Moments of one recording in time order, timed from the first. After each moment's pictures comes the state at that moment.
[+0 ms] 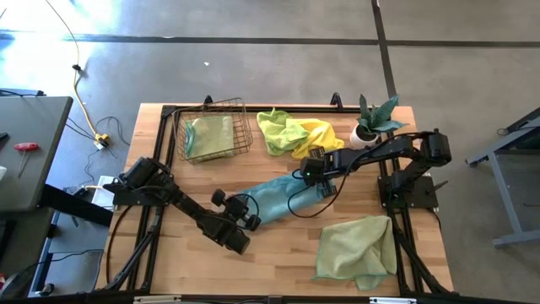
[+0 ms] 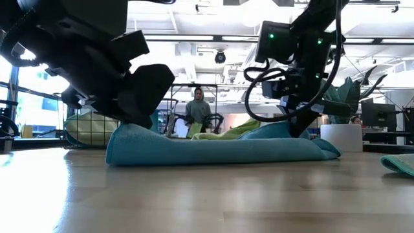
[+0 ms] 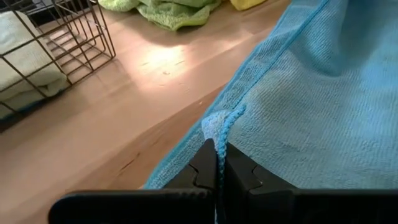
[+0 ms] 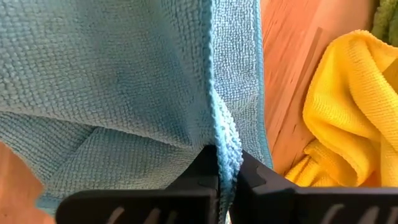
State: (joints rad) left arm -0.41 1.96 1.08 -0.67 -1.04 -1.44; right arm -0.07 1.63 0.91 -0.62 0.26 -0.42
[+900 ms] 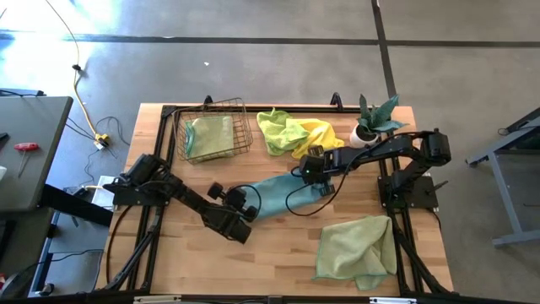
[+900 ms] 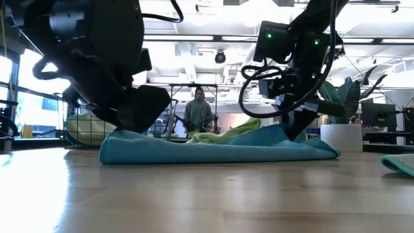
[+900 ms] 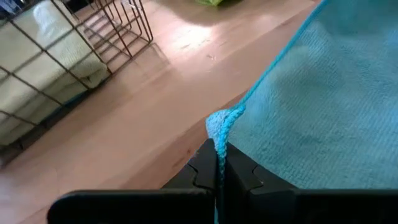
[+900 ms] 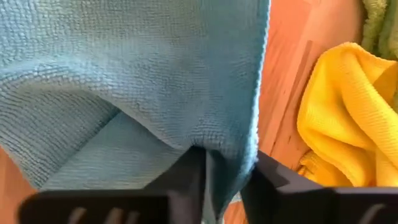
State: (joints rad) left arm -0.34 1.96 1.08 -0.81 -0.95 -1.44; right arm -0.09 1.63 0.91 -0.58 0.23 -0.43
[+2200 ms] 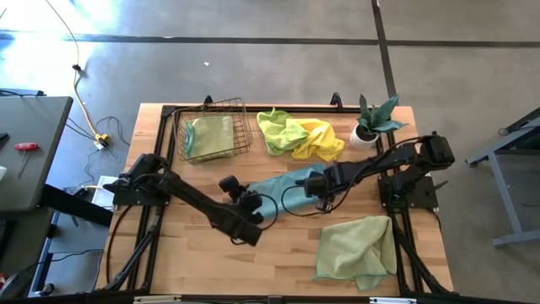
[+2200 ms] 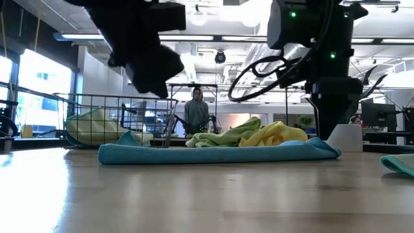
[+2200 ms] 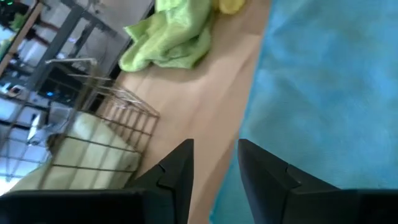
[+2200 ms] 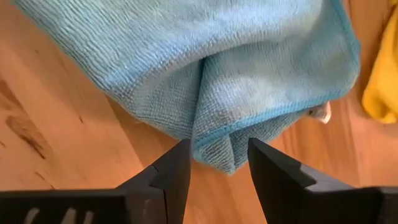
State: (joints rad) left arm -0.32 1.96 1.37 -1.07 -0.97 -0.94; right arm 0.13 1.62 0.97 -0.88 0.20 0.47
